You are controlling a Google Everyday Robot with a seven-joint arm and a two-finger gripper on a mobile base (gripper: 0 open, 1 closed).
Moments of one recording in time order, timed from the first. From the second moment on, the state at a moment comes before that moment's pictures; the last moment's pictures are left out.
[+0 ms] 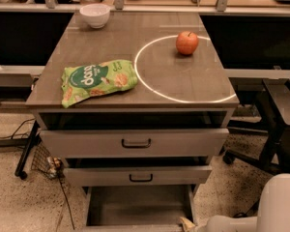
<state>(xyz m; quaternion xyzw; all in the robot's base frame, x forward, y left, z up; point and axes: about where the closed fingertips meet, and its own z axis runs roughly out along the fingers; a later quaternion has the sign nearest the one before) 0.327 -0.173 0.152 -0.67 0.70 0.18 0.19</state>
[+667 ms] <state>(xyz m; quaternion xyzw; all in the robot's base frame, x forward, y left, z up) 0.327 -0.173 0.155 -0.67 0.70 0.18 0.19</state>
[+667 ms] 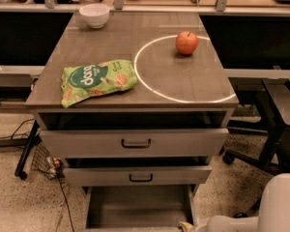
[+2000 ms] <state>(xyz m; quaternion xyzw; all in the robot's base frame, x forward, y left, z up) 0.319 -0.191 0.273 -0.64 0.70 0.16 0.27</state>
